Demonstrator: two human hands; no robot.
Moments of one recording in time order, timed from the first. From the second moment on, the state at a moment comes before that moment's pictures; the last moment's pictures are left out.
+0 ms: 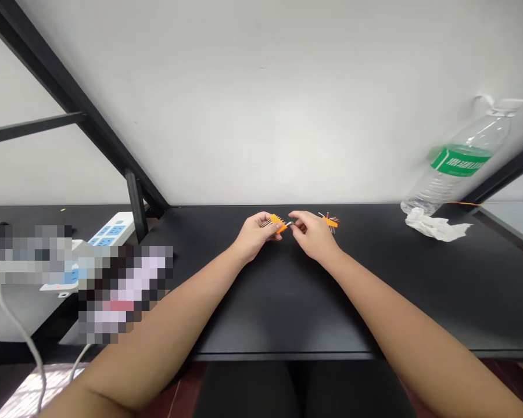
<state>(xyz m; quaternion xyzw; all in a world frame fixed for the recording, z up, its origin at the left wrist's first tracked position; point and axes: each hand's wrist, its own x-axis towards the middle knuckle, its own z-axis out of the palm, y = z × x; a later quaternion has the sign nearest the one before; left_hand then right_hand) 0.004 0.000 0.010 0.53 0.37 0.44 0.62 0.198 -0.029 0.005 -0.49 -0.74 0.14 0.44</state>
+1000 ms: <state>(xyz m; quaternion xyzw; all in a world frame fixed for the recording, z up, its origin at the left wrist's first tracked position) -0.006 0.008 0.011 0.59 0.41 0.40 0.57 0.202 -0.024 0.005 -0.55 -0.72 0.15 0.40</state>
